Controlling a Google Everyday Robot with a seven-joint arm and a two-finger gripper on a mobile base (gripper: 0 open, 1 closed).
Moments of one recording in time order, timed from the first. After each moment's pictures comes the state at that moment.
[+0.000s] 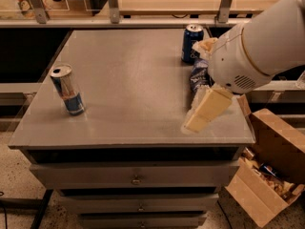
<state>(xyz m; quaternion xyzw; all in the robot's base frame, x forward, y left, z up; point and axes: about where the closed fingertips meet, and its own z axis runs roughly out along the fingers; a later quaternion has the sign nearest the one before) 0.453 -0.083 0.951 -0.62 0.71 0.05 0.33</state>
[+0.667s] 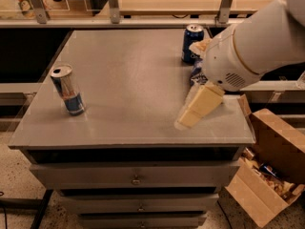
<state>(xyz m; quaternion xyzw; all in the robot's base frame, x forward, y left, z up) 0.467 -0.077 0.944 -0.61 0.71 0.07 0.33</state>
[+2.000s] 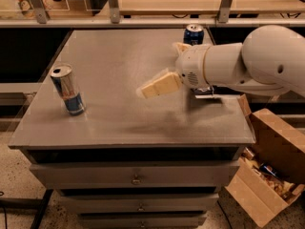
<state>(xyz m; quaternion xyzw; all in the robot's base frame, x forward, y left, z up) 0.574 -0.020 0.914 -0.45 0.70 0.22 0.51</state>
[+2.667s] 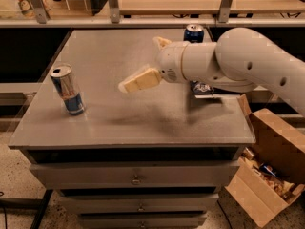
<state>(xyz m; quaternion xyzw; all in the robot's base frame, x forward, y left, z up) 0.601 0.027 0.916 -0.46 0.66 0.23 0.54</state>
